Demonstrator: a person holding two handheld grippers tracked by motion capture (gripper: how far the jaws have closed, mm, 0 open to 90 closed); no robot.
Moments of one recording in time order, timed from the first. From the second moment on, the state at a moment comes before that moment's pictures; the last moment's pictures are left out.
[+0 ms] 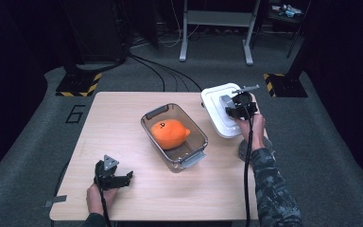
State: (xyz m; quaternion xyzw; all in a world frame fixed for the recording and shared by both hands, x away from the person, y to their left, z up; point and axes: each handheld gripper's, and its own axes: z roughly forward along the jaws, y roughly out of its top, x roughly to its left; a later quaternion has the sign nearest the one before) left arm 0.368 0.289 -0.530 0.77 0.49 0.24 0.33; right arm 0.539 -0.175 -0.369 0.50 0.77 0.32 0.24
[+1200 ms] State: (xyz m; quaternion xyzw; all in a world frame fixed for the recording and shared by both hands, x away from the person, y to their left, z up) left arm 0.369 0.290 -0.530 0.77 0.50 0.23 0.33; right arm 0.482 -0.116 -0.314 0.43 0.80 0.36 0.23
